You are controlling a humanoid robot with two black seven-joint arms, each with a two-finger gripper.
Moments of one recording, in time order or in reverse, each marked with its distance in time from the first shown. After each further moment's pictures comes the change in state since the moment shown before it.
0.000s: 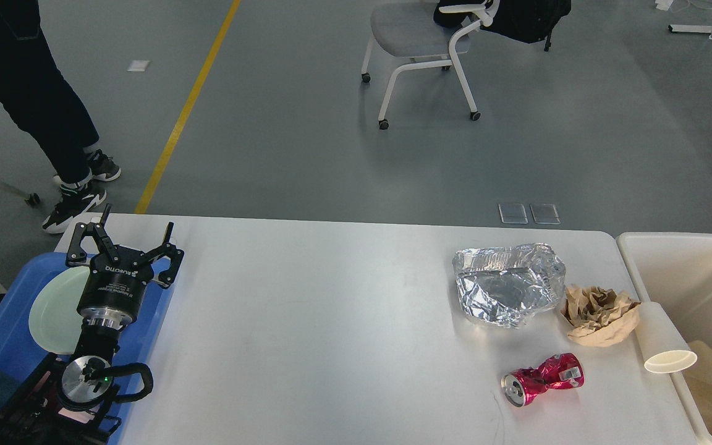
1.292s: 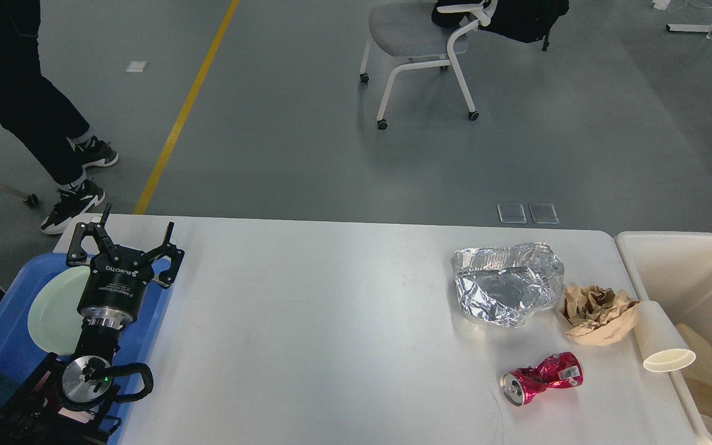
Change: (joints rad) left arm -0.001 0.000 0.000 0.000 0.000 0.000 0.000; right arm 0.033 0.026 0.020 -0.063 -0.019 -0.143 0.002
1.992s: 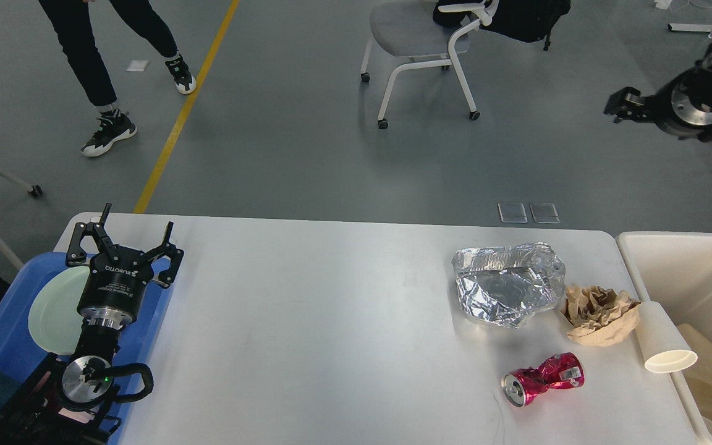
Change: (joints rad) left arm 0.000 0.000 0.000 0.000 0.000 0.000 0.000; right arm 1.102 0.147 -0.204 0.572 -0.229 0.432 -0.063
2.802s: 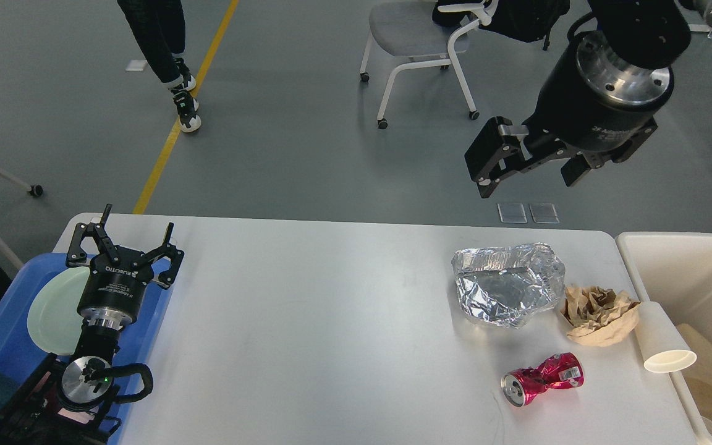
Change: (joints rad) left arm 0.001 0.000 0.000 0.000 0.000 0.000 0.000; right arm 0.750 0.079 0.064 0.789 0.090 0.404 -0.001
